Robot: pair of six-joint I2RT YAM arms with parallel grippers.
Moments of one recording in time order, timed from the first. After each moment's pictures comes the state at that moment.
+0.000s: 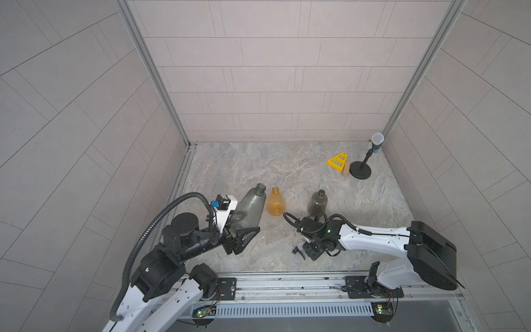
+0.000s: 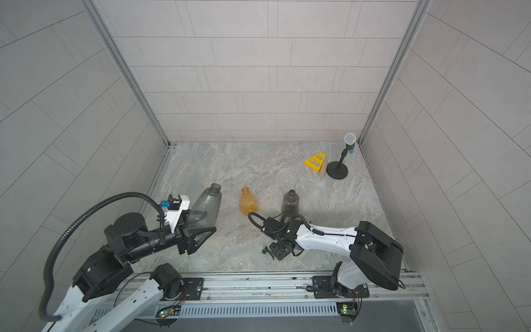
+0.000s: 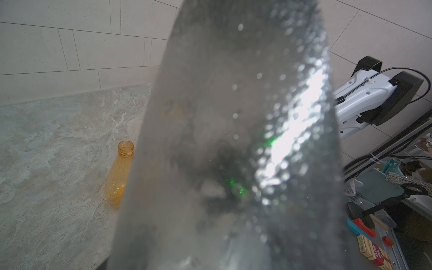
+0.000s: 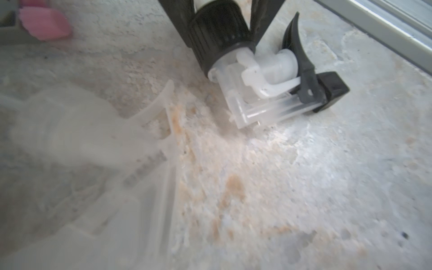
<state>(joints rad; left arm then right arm) -0.62 0.43 0.85 -0.69 0.43 -0.24 1.00 1.43 0.71 -0.62 0.02 0.37</state>
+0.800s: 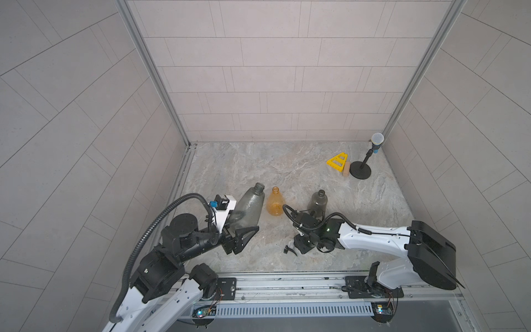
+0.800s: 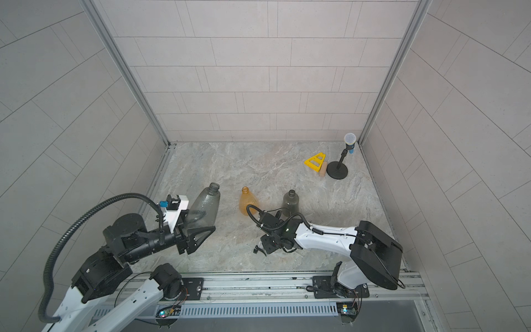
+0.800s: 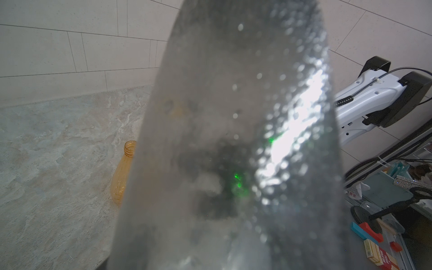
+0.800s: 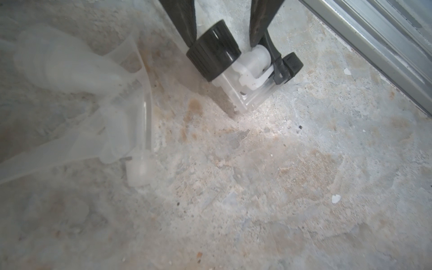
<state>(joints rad) -0.62 0.42 0.85 -0.69 0.40 -0.24 1.00 1.43 0.74 -0.45 0.00 0.52</state>
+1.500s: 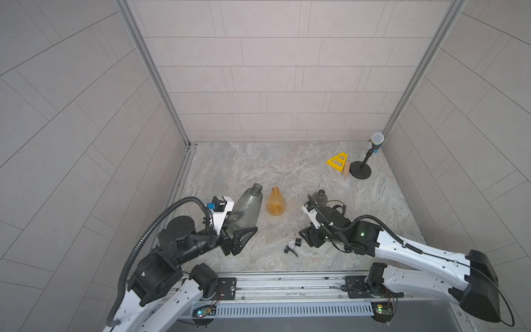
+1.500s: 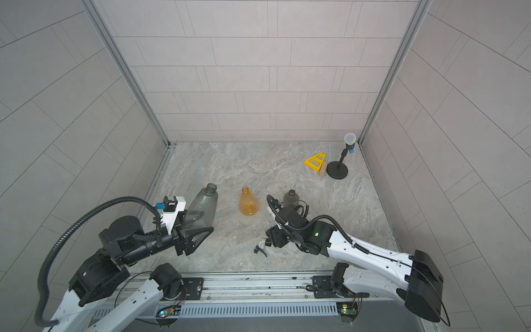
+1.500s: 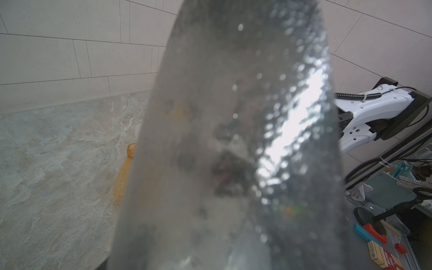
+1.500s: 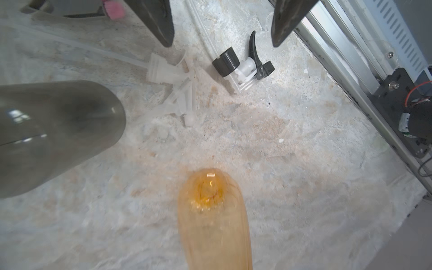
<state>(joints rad) -0.62 0.39 0.85 -0.70 0.39 -0.23 0.93 1.00 0.70 -0.51 0.07 0.37</state>
